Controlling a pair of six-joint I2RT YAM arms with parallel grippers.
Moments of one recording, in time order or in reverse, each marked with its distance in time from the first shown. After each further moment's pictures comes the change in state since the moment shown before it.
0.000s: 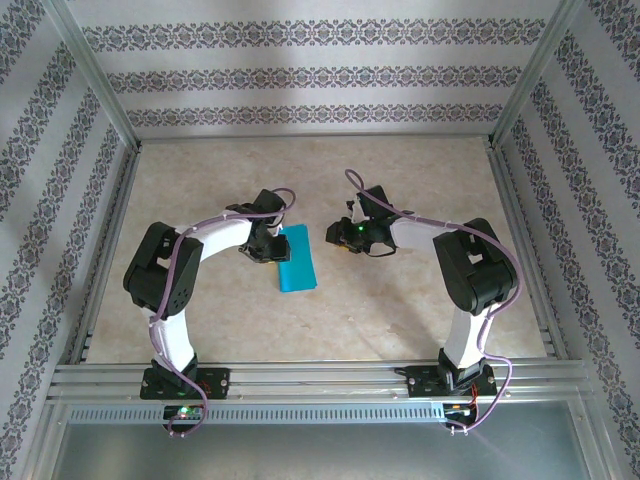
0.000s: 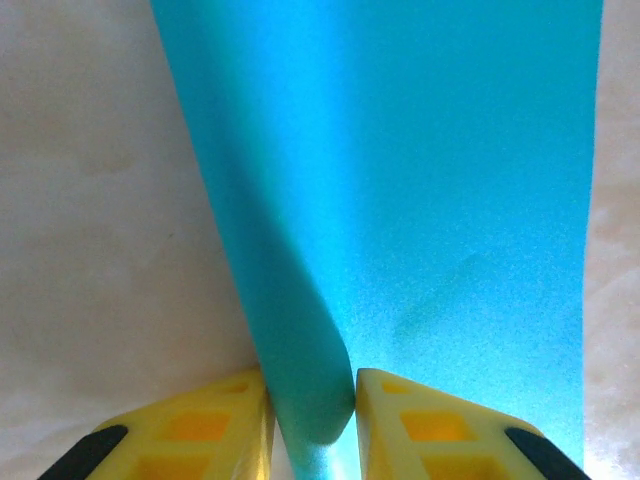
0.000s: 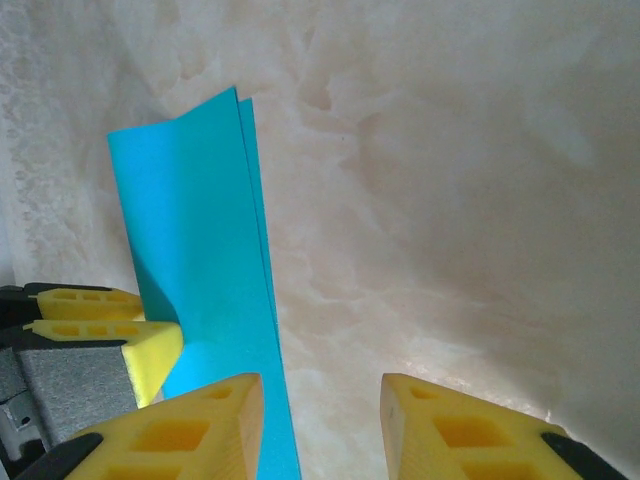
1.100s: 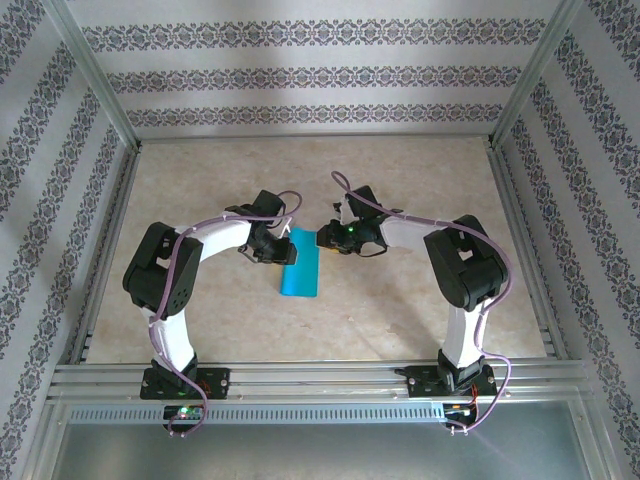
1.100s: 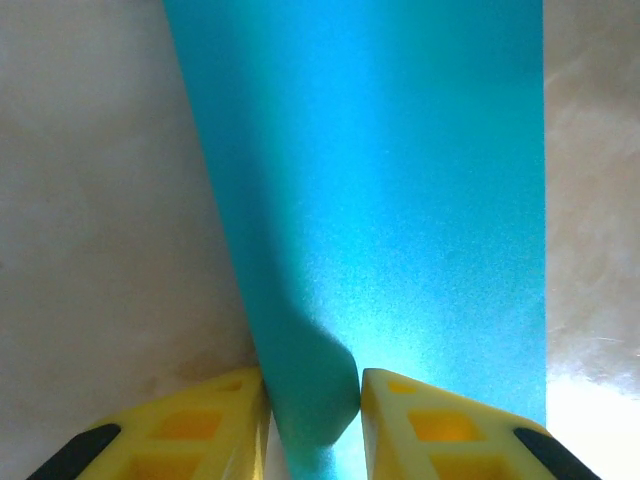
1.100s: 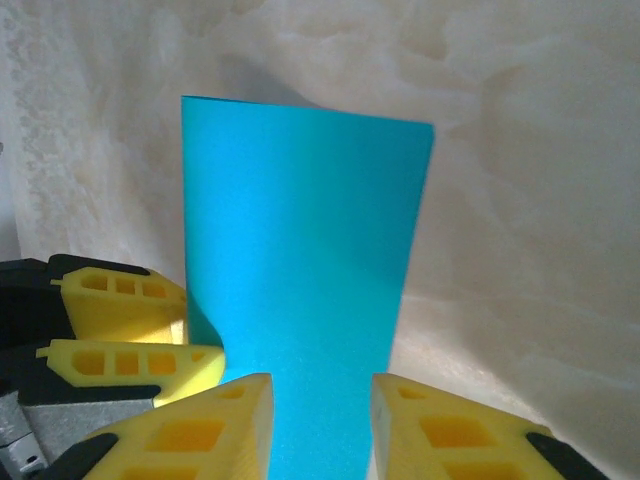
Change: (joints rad) left arm -0.001 -0.008 -0.017 0.033 0.122 0.159; right arm 0.058 0.058 0.074 -0.034 -0.045 -0.047
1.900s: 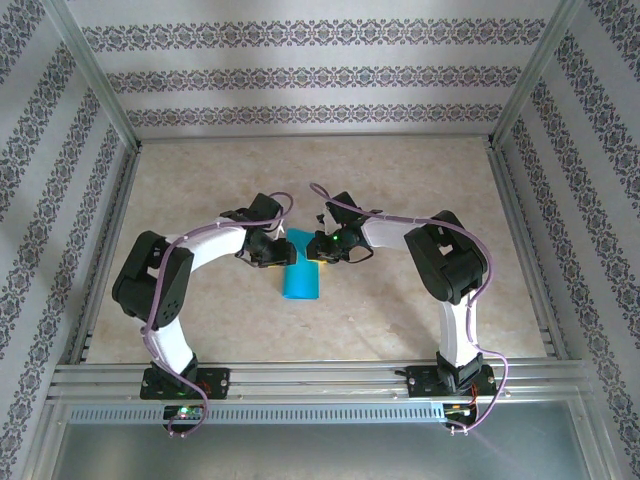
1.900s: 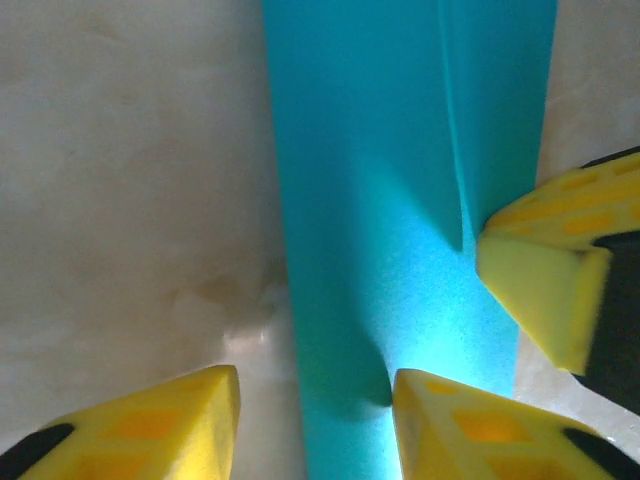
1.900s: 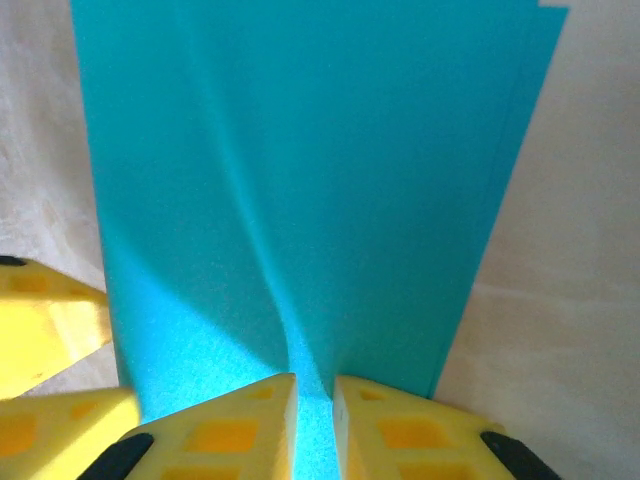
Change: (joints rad) left arm -0.021 -0.098 -0.067 0.022 -0.059 -0.213; right arm 0.079 0.105 0.089 -0.113 0.032 -0.032
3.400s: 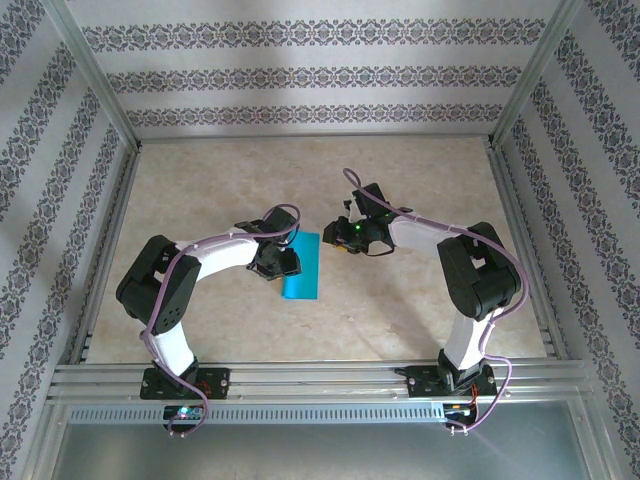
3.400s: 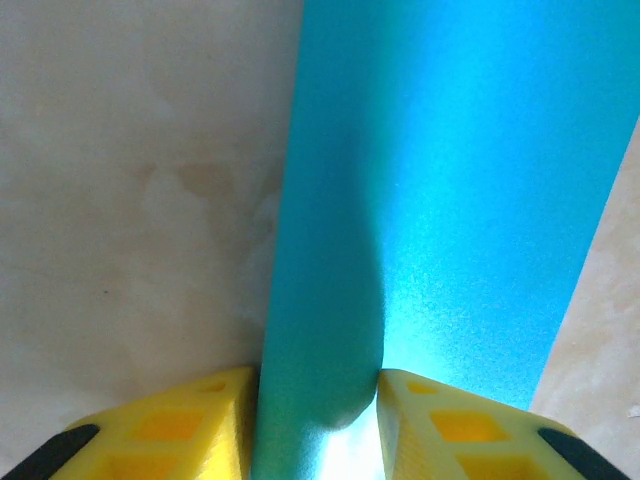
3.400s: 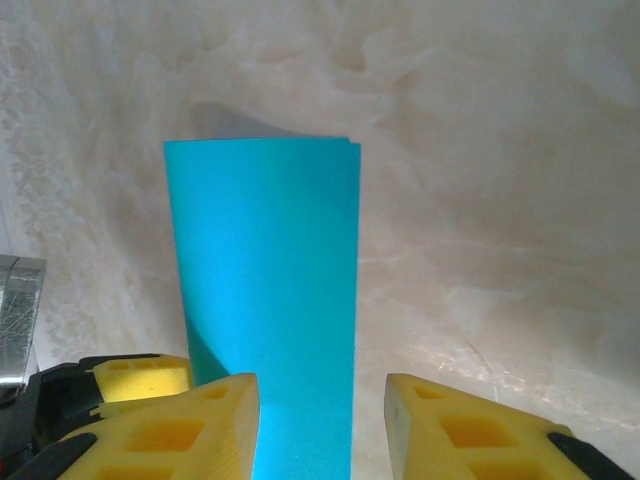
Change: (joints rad) left arm -0.117 0.008 -0.039 0.000 -0.133 -0.270; right arm -0.114 -0.206 -0.130 0.046 0.041 0.107
